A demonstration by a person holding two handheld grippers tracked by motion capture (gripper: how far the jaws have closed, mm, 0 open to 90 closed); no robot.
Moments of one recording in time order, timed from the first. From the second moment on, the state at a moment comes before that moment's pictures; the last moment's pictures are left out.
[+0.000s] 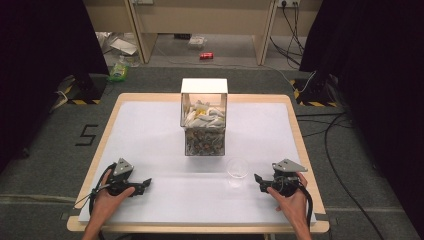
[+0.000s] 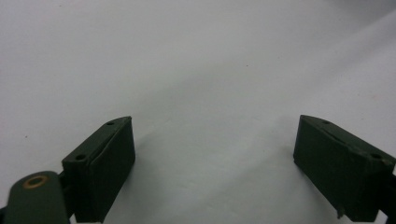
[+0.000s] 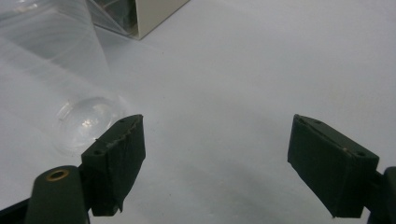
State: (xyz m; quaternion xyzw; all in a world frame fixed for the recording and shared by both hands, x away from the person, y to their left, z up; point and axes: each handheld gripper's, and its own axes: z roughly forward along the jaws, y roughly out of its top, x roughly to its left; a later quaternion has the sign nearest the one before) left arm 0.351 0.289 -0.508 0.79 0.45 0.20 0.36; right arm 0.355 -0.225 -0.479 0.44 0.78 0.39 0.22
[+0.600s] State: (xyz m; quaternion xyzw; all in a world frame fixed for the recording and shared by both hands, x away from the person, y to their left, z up) left arm 0.351 0.289 -0.508 0.79 0.45 0.20 0.36; right arm 0.361 -0.230 -0.455 0.44 0.77 0.40 0.26
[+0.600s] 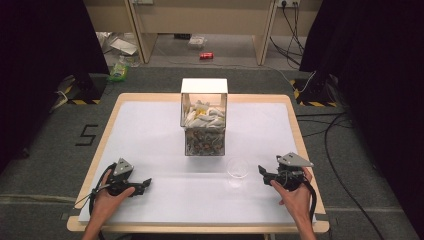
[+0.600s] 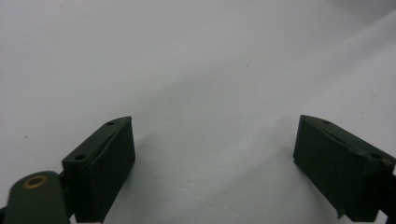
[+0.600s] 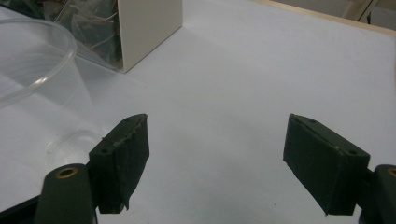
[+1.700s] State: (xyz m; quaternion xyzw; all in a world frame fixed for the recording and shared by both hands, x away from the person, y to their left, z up) left arm 0.351 0.289 -0.508 0.79 0.45 0.20 0.36; right arm 0.379 -0.224 -0.401 0.42 0.74 0.44 0.29
